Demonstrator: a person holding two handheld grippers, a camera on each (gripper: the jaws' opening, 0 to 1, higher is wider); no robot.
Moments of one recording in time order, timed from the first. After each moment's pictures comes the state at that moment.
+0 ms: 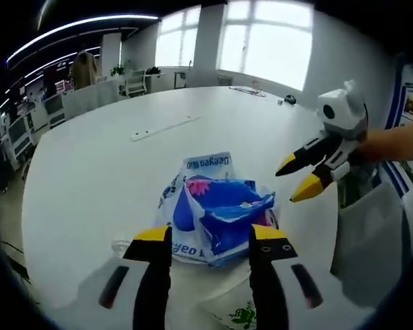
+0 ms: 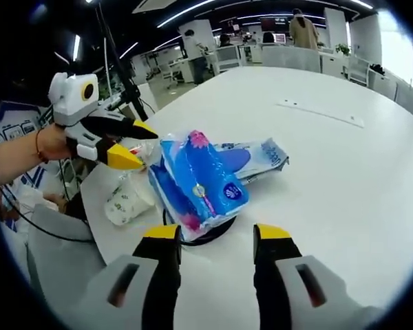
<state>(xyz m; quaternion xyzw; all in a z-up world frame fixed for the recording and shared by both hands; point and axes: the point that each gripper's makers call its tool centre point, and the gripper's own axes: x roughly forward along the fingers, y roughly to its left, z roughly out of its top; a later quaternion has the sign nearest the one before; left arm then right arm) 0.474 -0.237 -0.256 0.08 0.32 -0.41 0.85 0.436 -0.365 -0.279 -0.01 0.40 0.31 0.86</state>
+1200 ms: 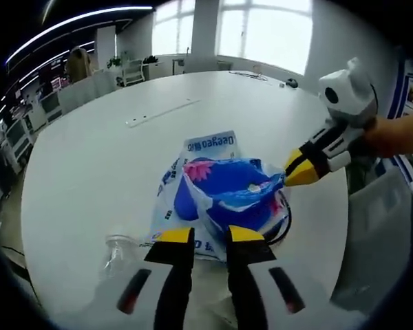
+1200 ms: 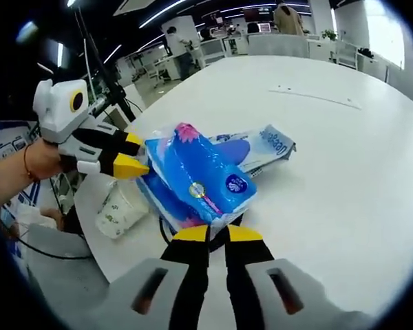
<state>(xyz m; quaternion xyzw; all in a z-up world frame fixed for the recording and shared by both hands) 0.477 -0.236 -0.284 0.12 0.35 -0.41 0.84 0.443 -0.353 -0.297 0.02 0.42 0.28 0.86</state>
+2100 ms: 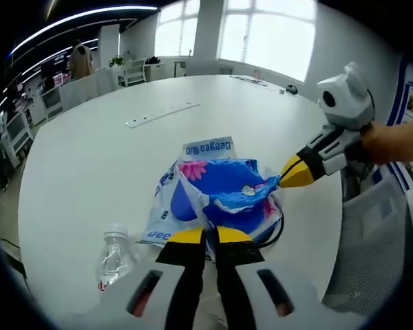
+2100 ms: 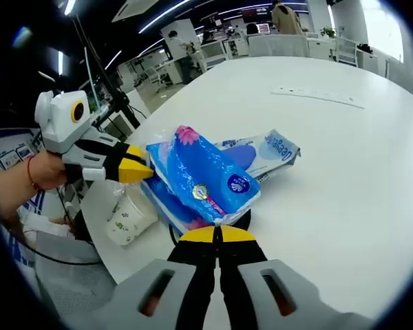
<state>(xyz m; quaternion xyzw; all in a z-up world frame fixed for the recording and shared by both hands) 0.473 -0.237 -0.273 0.09 0.34 -0.41 0.84 0.443 -0.346 -0.285 0.04 0.42 0.28 0.86</state>
